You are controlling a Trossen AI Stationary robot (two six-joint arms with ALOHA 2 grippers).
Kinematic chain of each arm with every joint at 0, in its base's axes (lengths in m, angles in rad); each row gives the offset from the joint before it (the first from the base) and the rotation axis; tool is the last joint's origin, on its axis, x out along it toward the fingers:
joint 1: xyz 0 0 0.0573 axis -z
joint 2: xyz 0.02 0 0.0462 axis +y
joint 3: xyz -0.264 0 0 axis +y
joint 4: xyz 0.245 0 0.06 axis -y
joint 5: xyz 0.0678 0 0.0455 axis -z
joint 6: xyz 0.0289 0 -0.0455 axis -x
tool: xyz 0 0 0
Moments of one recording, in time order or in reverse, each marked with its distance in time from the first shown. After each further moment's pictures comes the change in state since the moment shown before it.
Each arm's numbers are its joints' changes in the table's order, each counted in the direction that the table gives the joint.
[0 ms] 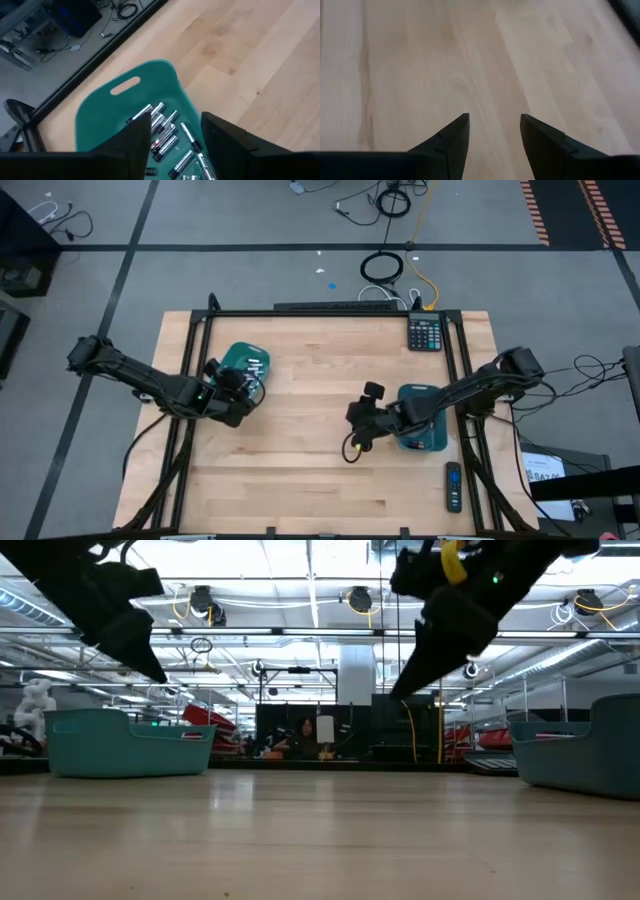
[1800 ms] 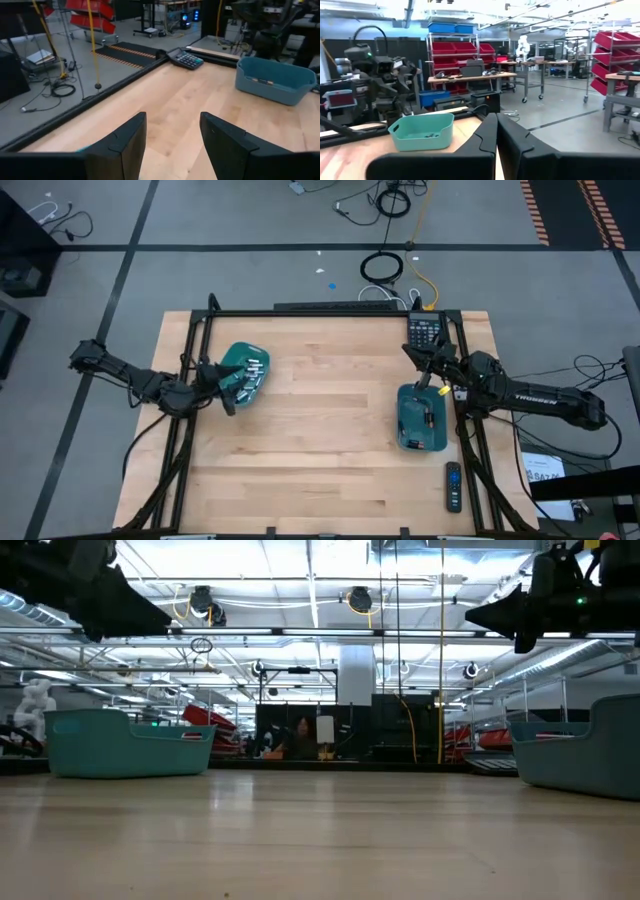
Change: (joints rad) left arm 0.094 -0.601 0.317 0.662 -0.054 -0.535; right arm 0.607 -1.217 0.834 0.770 -0.383 0.341
